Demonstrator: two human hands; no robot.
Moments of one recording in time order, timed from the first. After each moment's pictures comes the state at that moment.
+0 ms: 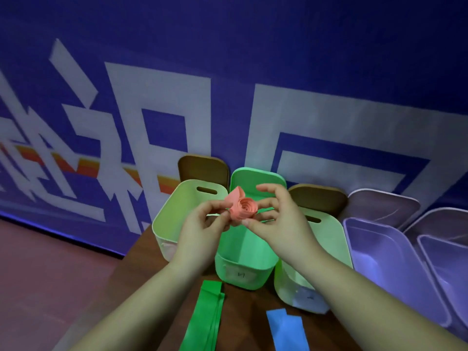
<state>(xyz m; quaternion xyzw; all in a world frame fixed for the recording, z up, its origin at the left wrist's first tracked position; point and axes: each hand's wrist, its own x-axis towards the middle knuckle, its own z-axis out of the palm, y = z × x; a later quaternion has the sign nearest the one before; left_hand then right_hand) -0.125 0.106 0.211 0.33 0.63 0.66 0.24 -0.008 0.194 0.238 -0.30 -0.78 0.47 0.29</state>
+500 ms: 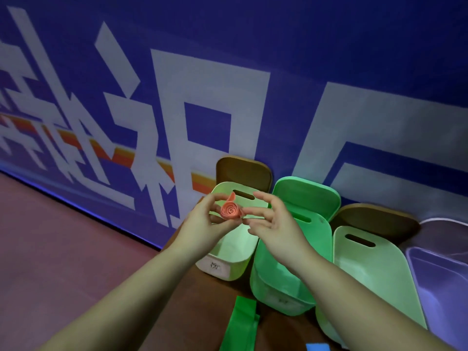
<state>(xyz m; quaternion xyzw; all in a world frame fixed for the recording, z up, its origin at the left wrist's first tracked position) -0.245 0.107 0.182 0.36 0.73 0.53 0.24 -0.121 0.208 0.198 -0.27 -0.73 0.59 0.19</state>
